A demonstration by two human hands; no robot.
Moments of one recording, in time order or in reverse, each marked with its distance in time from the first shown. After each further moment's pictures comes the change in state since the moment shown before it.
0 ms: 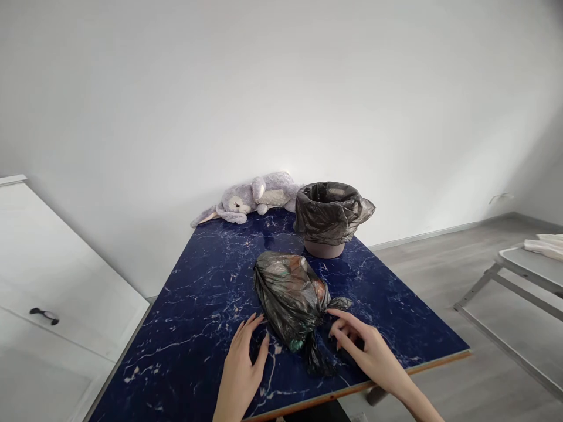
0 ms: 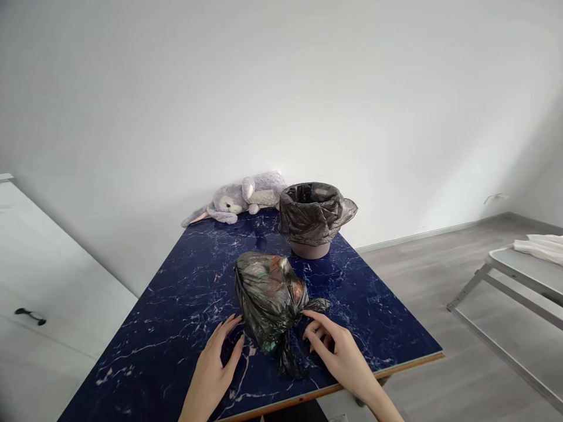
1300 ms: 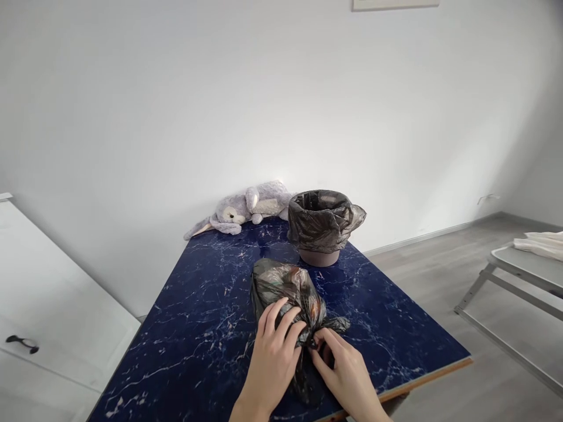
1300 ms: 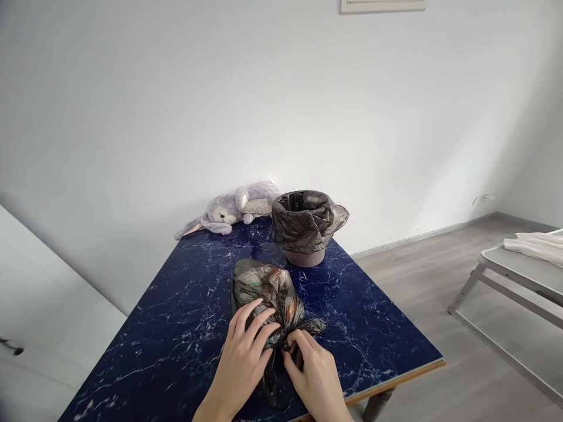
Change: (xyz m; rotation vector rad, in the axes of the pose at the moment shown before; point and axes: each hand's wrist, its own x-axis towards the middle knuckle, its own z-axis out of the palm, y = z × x) left_hand 0.034 0.100 0.001 0.445 0.248 0.847; right_hand 0.011 0.000 0.065 -0.440 0.283 -0.218
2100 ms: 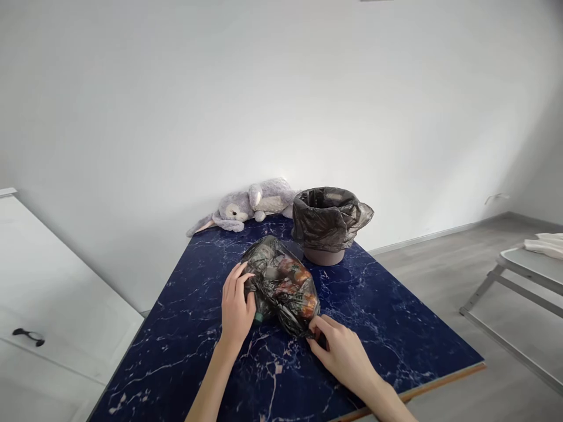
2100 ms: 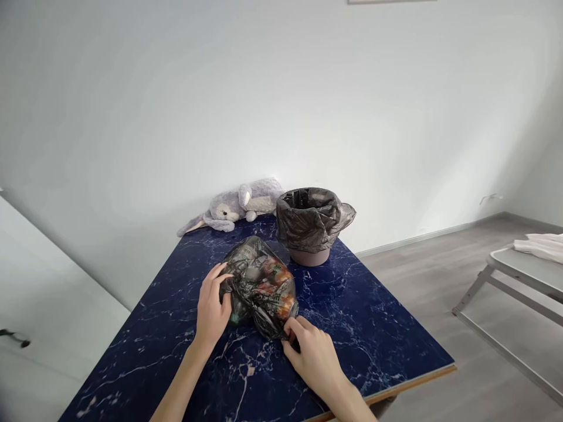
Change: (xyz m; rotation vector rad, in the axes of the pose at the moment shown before) left_hand 0.003 -0.126 0.040 -0.083 0.327 -0.334; right_hand 0.036 0.002 -0.004 -0.160 -0.134 -0.051
